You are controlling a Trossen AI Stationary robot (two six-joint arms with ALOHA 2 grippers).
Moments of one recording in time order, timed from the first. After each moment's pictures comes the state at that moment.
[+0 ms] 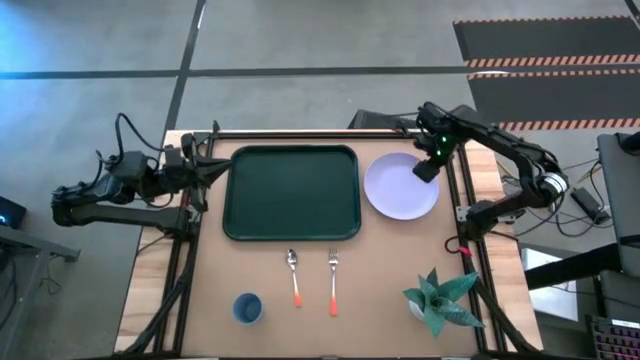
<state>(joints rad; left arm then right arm) 0.03 0.49 0.78 -0.25 -0.27 -0.02 -0.94 1.40 1.07 -1.26 -0.09 -0.14</state>
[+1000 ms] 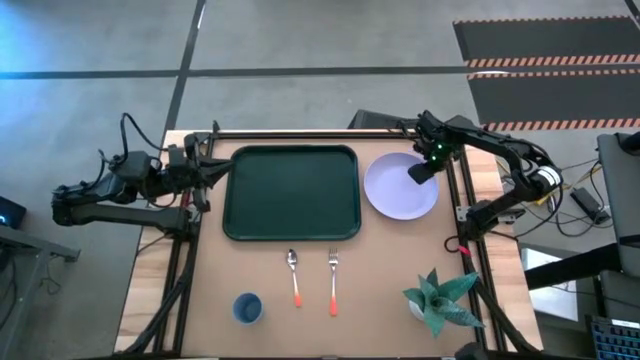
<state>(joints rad) 0.03 0.51 0.78 -0.24 -0.27 -0.05 -1.01 1.48 0.90 -1.00 -0.09 -0.03</state>
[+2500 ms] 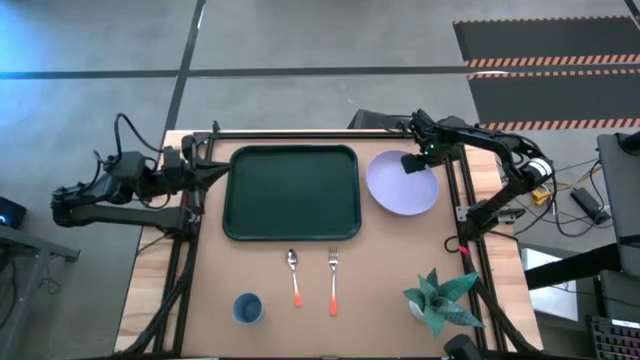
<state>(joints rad) 0.03 0.47 0.78 -0.27 -0.22 -0.04 -0.99 1.57 0.91 -0.86 0.05 0.31</state>
